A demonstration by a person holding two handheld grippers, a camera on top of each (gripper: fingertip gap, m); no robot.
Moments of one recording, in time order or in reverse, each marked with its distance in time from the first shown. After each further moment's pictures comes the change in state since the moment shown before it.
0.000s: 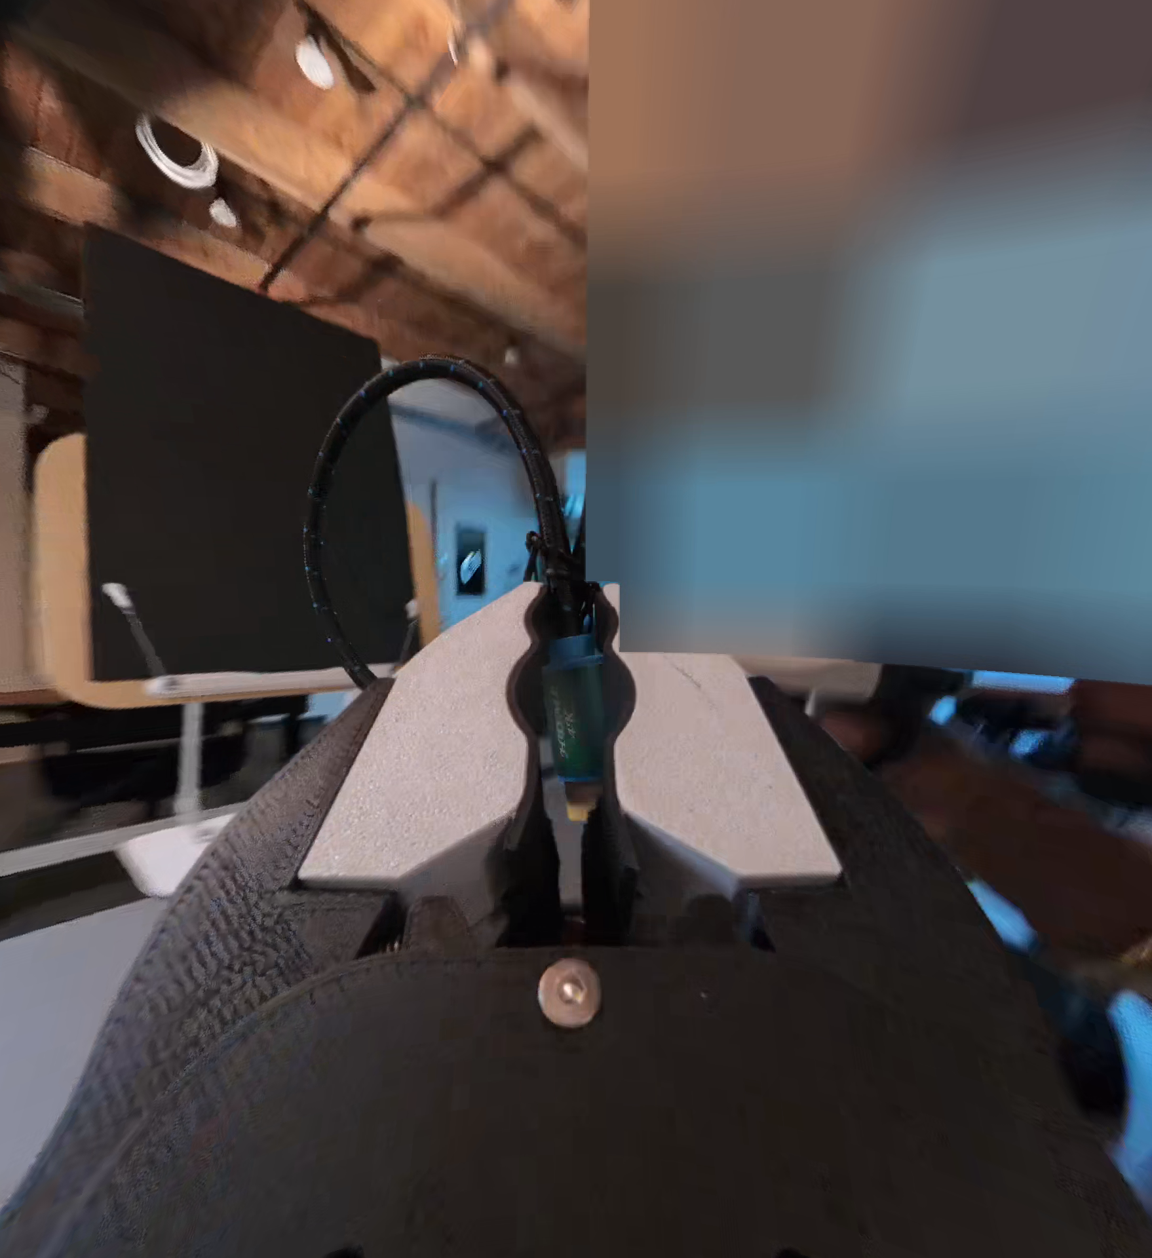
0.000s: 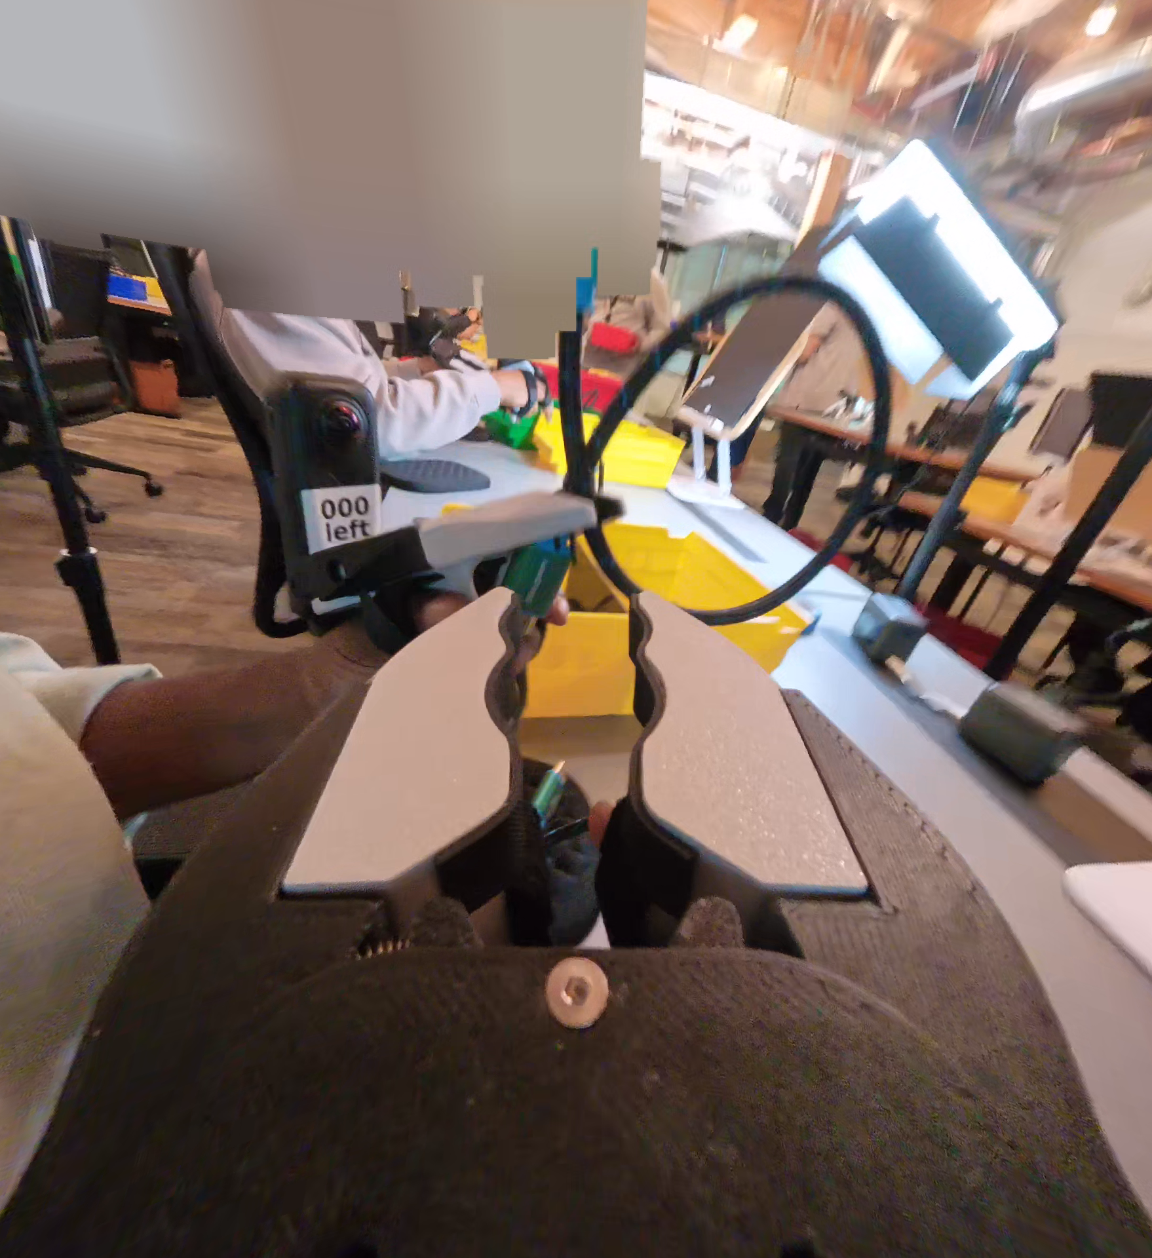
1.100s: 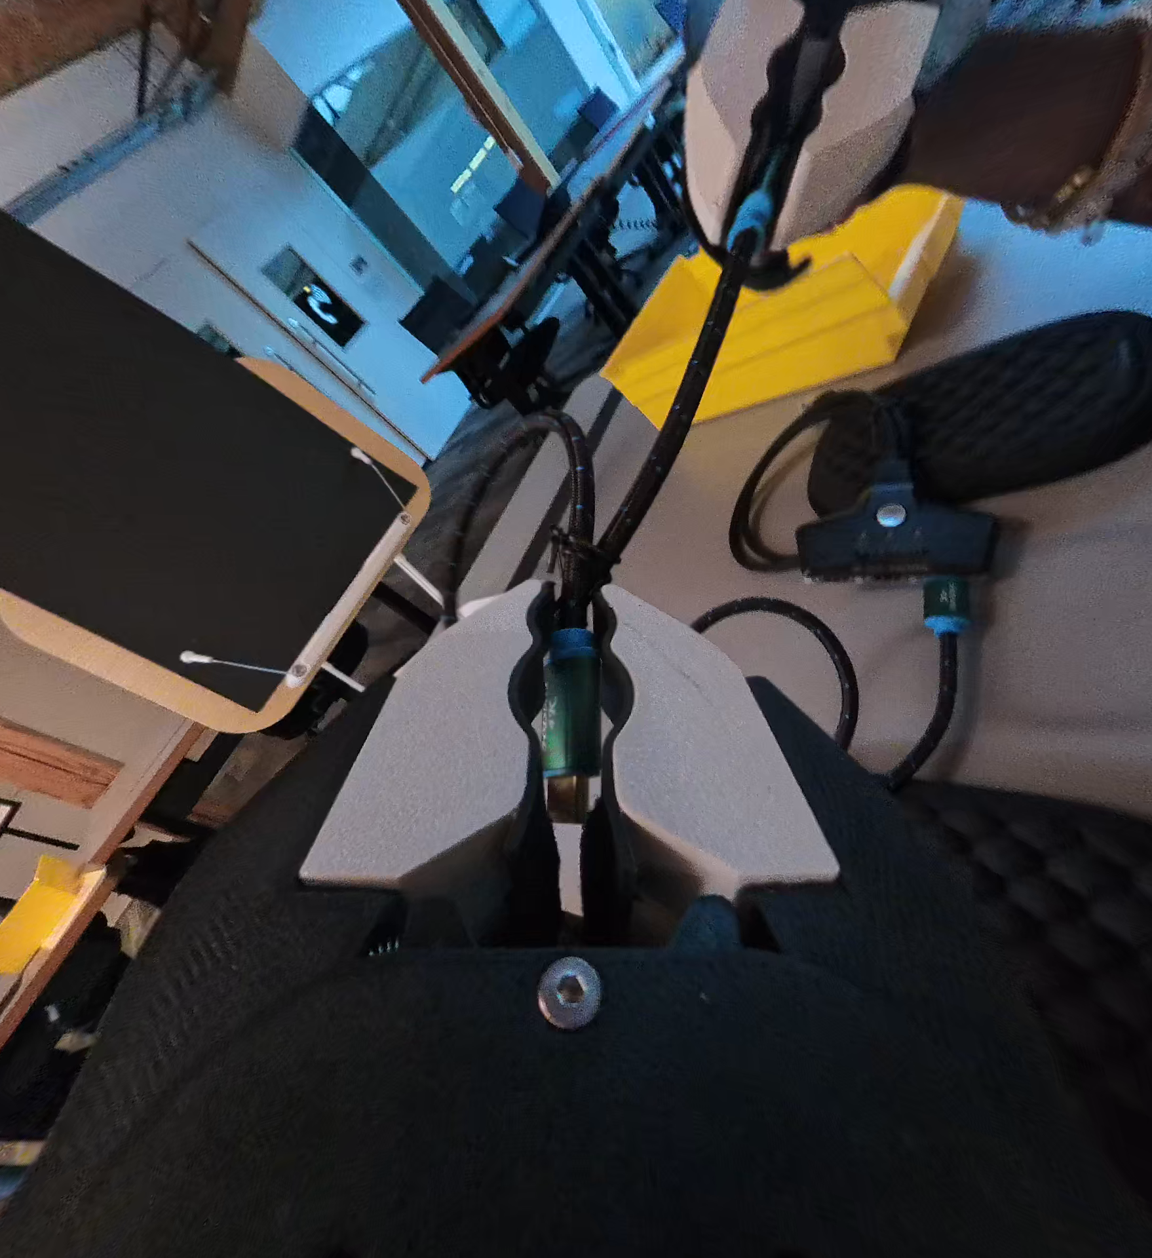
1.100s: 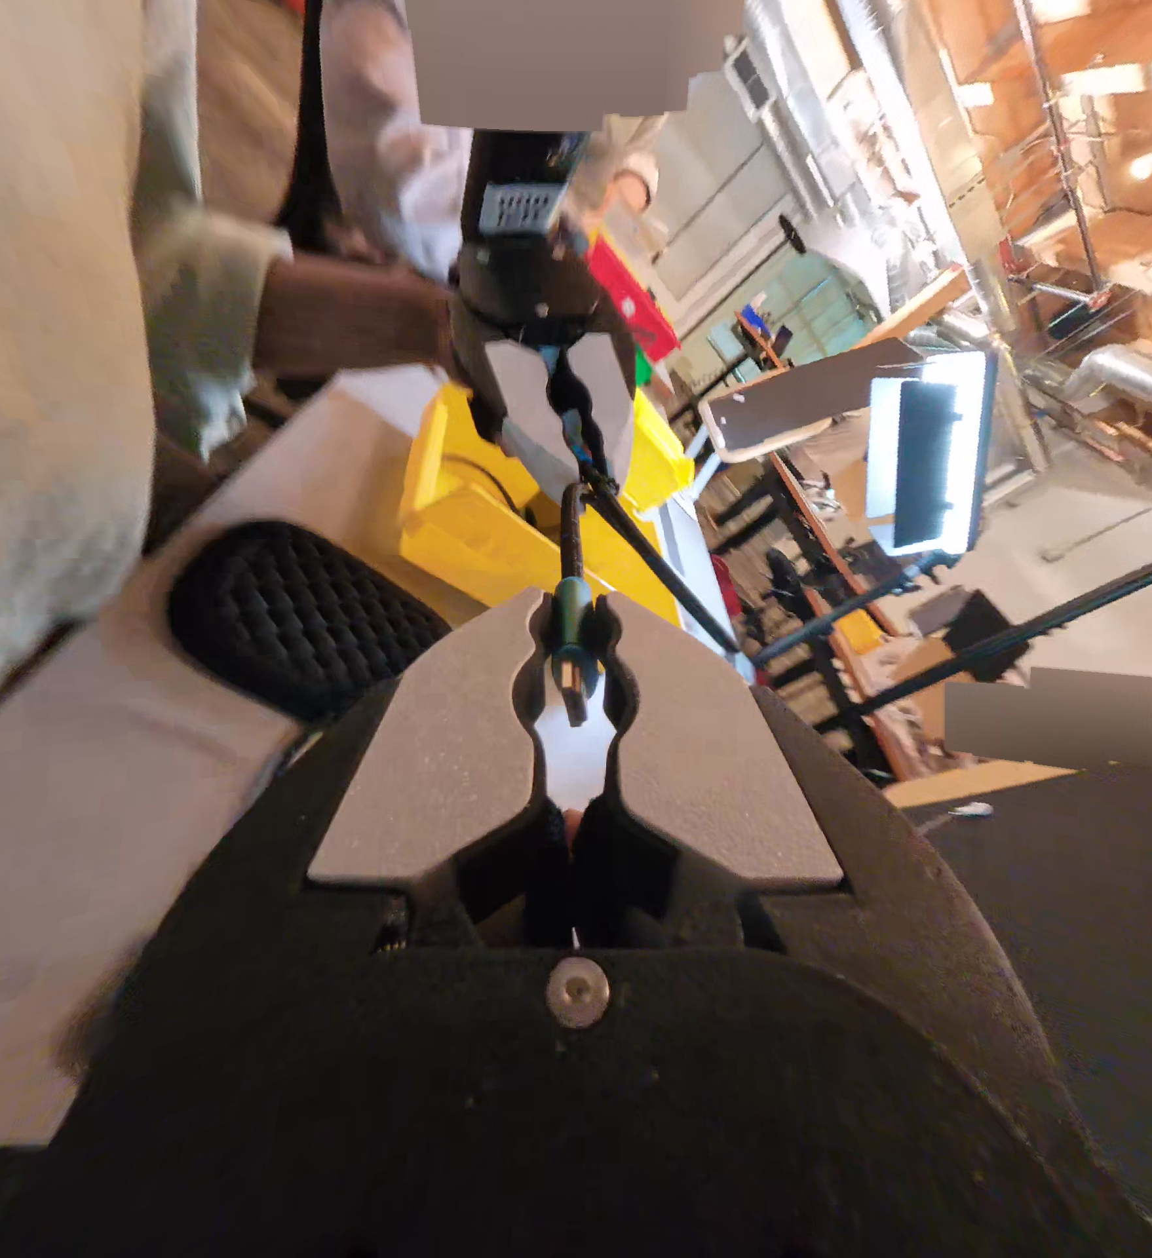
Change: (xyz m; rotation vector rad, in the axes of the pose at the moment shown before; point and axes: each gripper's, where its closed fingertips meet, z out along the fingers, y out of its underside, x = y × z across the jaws) left arm -0.010 0.007 -0.025 -0.630 0.360 0.655; right arm -0.008 -0.029 -0.066 -0.160 -0.140 -0.600
